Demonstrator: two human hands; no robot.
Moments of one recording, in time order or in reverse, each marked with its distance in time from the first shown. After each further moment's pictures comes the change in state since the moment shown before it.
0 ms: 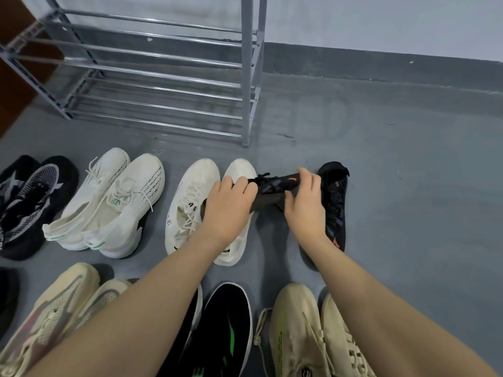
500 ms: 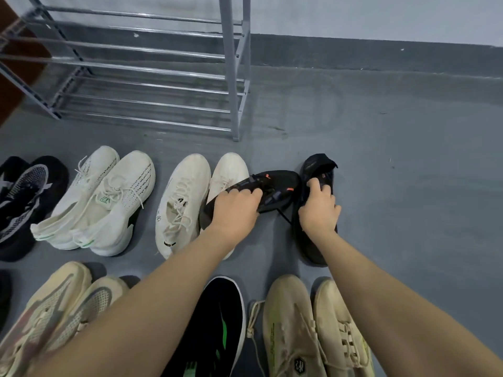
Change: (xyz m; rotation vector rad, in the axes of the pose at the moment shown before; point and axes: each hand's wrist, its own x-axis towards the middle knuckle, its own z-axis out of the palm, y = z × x) left_hand 0.004 0.035 0.006 -0.051 -0.446 -0.039; right_hand 0.001 0.040 -0.011 -0.297 -0.219 0.351
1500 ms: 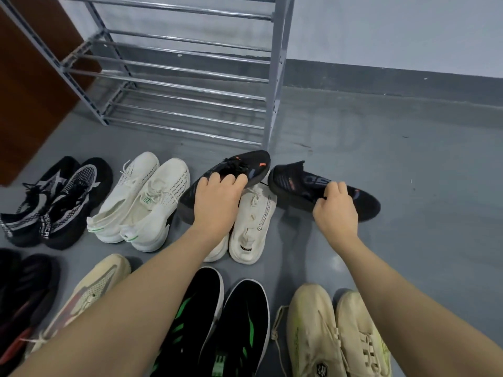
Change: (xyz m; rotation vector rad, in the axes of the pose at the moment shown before) left_hand -0.040 -0.082 -0.034 0.044 0.492 -0.155; right_hand -0.013 -0.035 -0.027 0.095 0.164 -0.239
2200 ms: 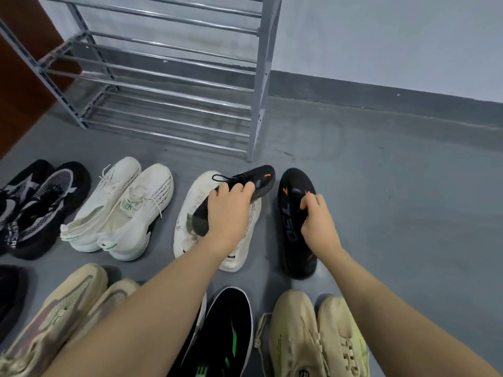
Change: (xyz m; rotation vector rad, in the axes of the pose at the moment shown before) left_hand 0.011 0.047 0.007 -0.180 -0.241 -0.121; right_hand -0.012 0.014 -0.002 0.196 -0.127 -0.147
